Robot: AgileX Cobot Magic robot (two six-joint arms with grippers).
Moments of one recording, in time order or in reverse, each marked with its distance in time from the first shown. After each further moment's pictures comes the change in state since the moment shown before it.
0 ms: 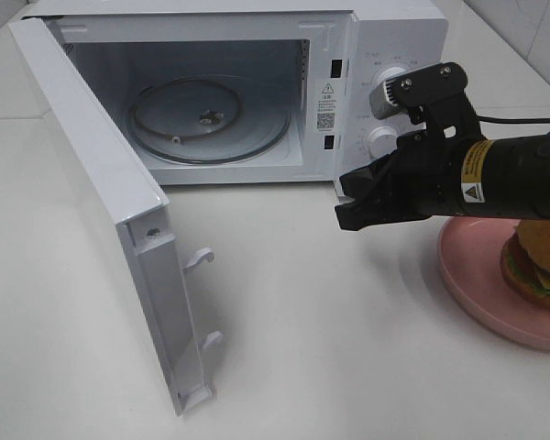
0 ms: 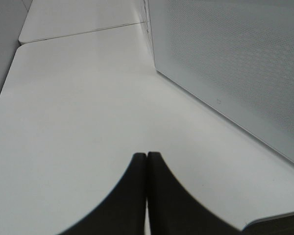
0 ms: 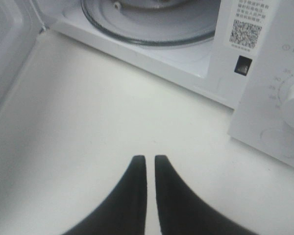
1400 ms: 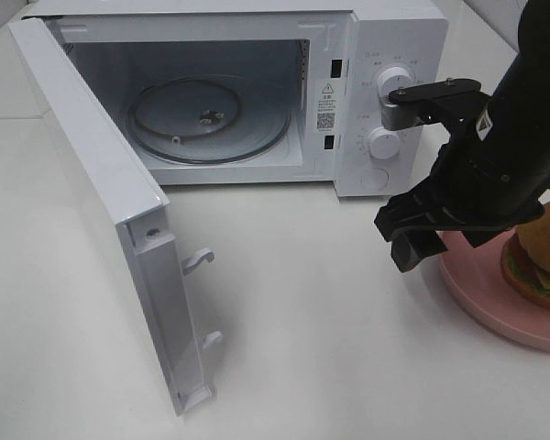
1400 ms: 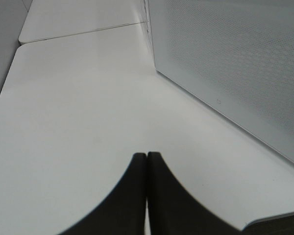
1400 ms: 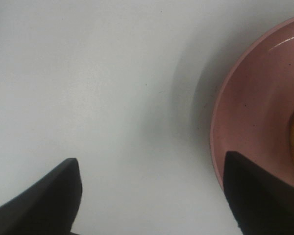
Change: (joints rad) left arm 0.000 0.000 0.000 0.000 0.000 0.000; right arm 0.078 -0.045 -0.324 0.621 1.167 -0.375
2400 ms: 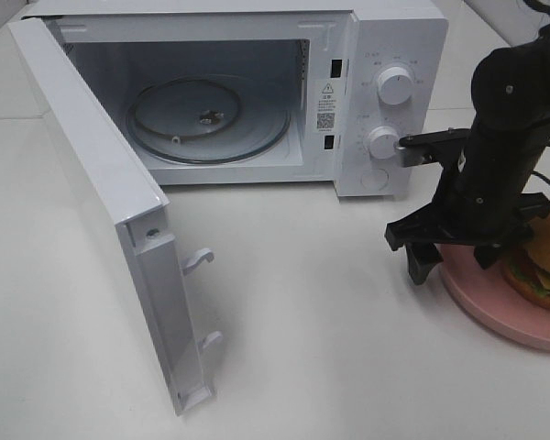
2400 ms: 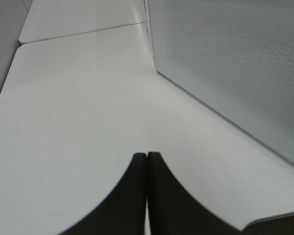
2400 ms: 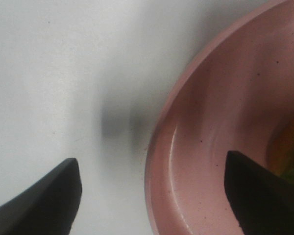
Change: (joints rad) left arm 0.000 0.000 0.000 0.000 0.000 0.000; right arm -0.156 0.315 -0.083 -0.044 -0.077 0.025
